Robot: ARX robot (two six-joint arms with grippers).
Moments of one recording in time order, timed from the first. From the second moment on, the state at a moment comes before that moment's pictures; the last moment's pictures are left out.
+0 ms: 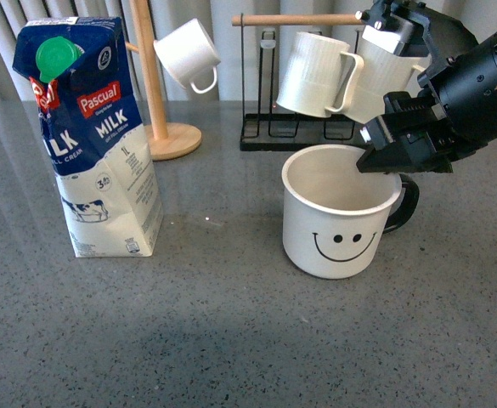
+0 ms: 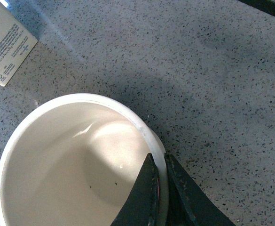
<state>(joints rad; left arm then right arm) 0.00 0.01 0.01 0.00 0.00 -0.01 0.24 1.81 1.27 -0.30 -0.35 -0.20</state>
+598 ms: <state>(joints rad) 0.00 0.01 0.01 0.00 0.00 -0.01 0.24 1.81 1.28 -0.30 -0.32 -0.20</state>
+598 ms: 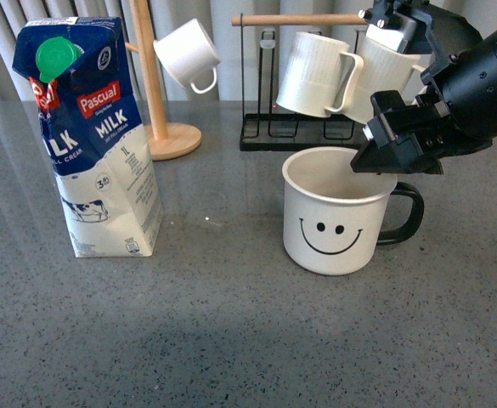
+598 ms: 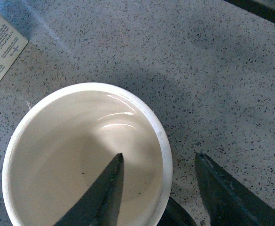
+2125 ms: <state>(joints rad) 0.00 0.01 0.01 0.00 0.00 -0.01 0.02 0.07 0.07 -0.01 0.02 0.01</state>
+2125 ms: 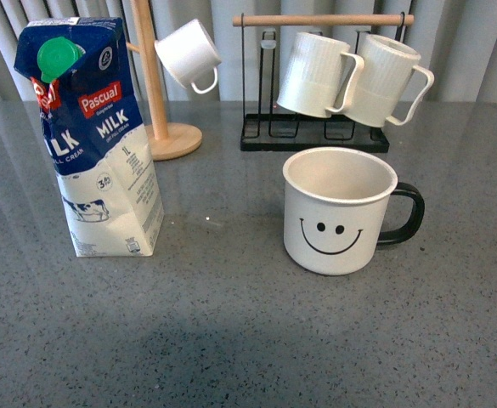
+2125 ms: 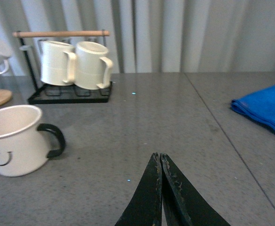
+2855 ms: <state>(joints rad) 0.00 0.01 0.01 0.00 0.00 -0.01 0.00 0.00 0.01 -0.01 0.00 0.01</state>
